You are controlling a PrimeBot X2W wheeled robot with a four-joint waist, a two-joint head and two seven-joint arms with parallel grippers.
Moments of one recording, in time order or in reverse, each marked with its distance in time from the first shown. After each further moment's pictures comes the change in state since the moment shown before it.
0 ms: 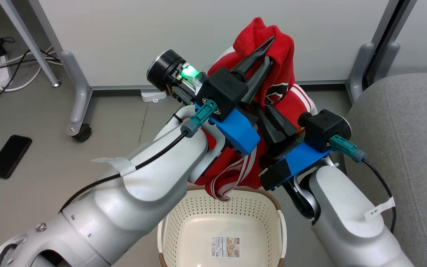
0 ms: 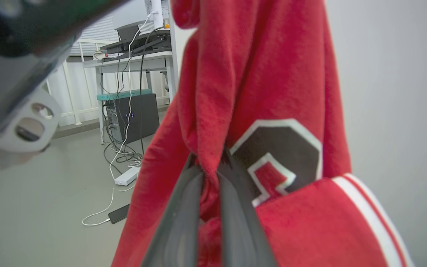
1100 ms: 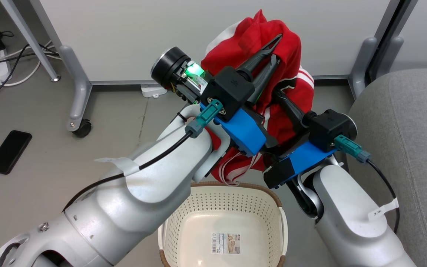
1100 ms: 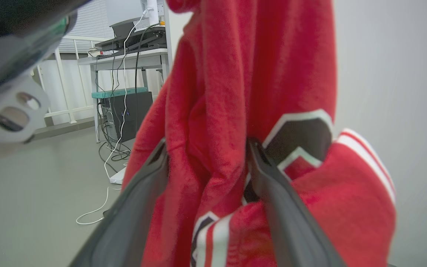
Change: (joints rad) left arm -0.001 -0.004 0.009 -0.030 0.014 -0.002 0.020; right arm 0.013 0.000 -0.026 -0.016 -0.035 0.000 0.000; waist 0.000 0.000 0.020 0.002
